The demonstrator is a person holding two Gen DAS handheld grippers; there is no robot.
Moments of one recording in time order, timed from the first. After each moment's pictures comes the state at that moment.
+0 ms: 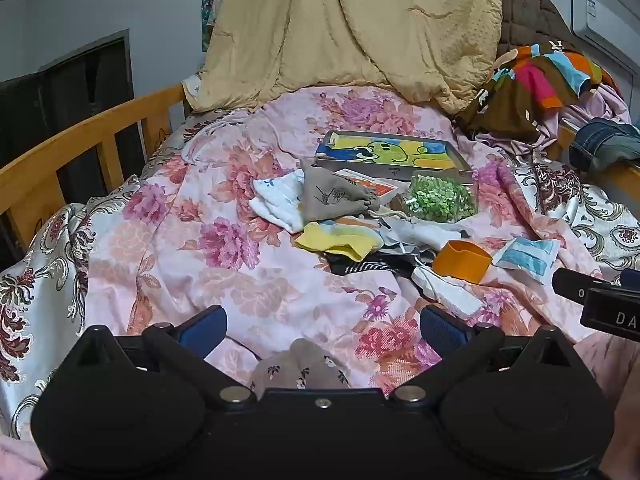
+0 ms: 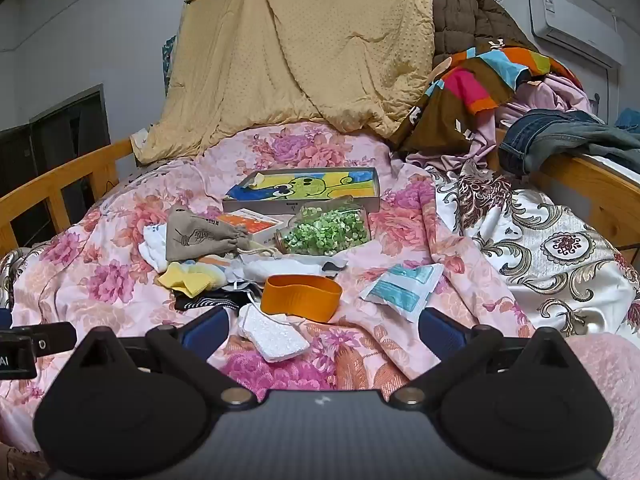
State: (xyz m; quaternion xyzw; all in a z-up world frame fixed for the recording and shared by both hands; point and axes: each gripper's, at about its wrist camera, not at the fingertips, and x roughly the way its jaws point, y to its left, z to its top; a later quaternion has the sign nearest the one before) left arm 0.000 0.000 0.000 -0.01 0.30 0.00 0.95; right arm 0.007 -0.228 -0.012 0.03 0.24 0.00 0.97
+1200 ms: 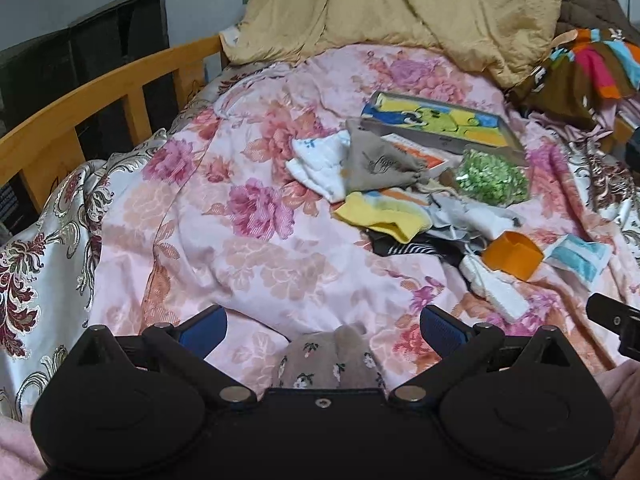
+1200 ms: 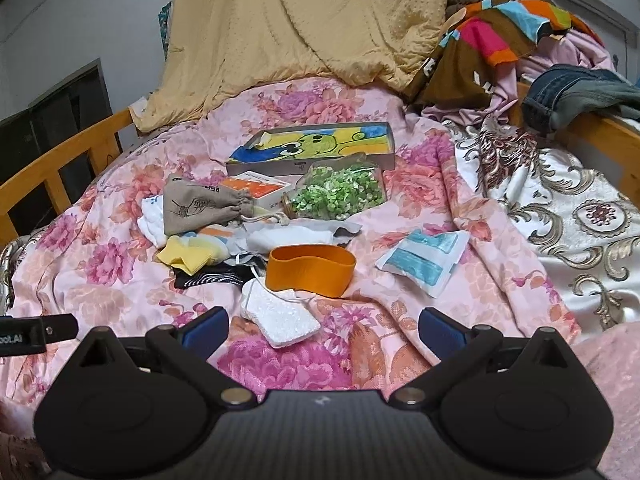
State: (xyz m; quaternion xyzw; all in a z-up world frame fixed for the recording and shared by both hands) left arm 0.049 0.014 -0.015 -0.03 0.37 0.07 0.93; right arm 0.054 -0.232 -0.027 0.05 0.31 0.03 0.95
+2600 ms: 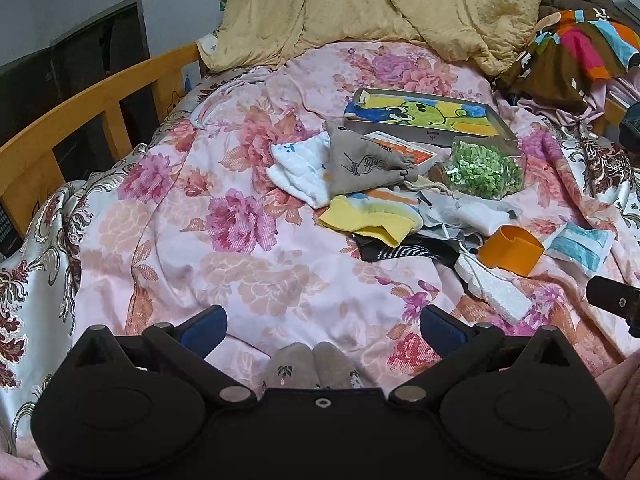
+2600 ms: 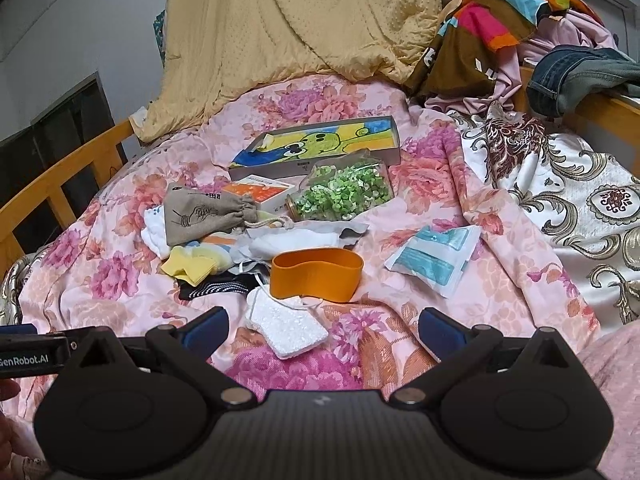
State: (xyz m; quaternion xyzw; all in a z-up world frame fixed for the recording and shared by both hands) left arm 0.066 0.001 -0.019 0.00 0.37 0.05 0.93; right arm 0.066 -0.242 -0.028 0.08 0.31 0.04 0.95
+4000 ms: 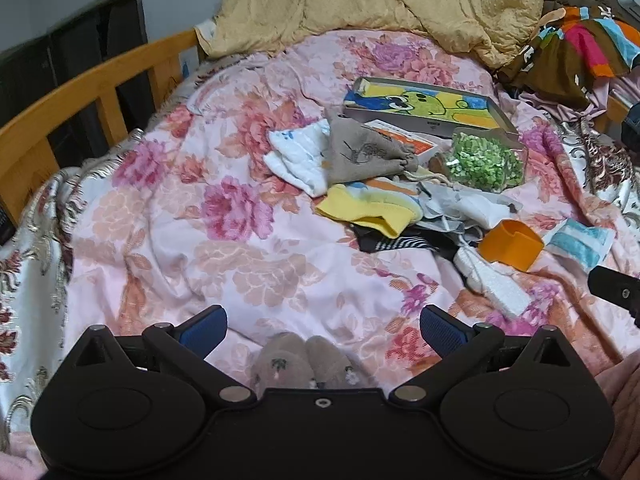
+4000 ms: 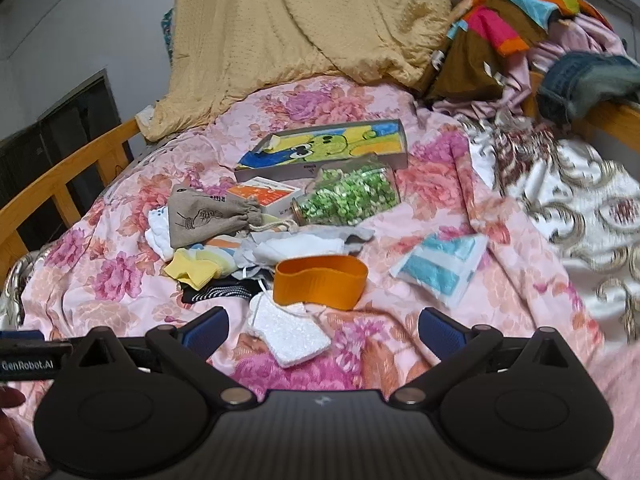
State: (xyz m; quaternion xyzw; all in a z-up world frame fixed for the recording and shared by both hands) left arm 0.074 0.010 -0.022 -0.02 0.39 0.04 0.92; right arm 0.077 -0.241 -0.023 0.05 0.31 0.05 0.95
